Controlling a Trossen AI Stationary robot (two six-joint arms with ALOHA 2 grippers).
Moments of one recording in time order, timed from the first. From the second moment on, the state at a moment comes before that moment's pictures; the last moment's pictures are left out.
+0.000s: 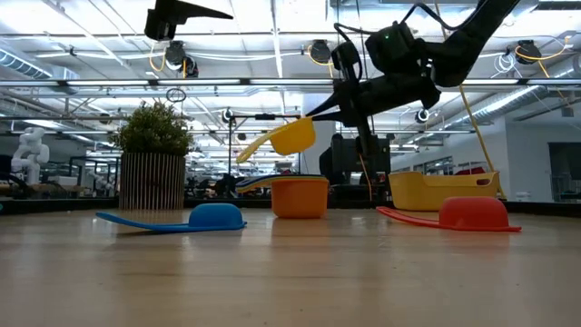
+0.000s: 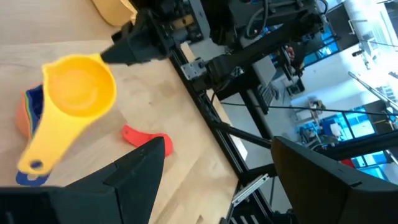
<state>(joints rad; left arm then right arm) -0.19 1.10 0.91 -0.11 -0.32 -1.10 -0.41 1.55 0.70 0.52 -0.52 1.19</state>
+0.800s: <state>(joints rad) -0.20 1.11 0.91 -0.05 -0.32 -1.10 -0.40 1.64 0.70 0.54 -0.52 1.17</state>
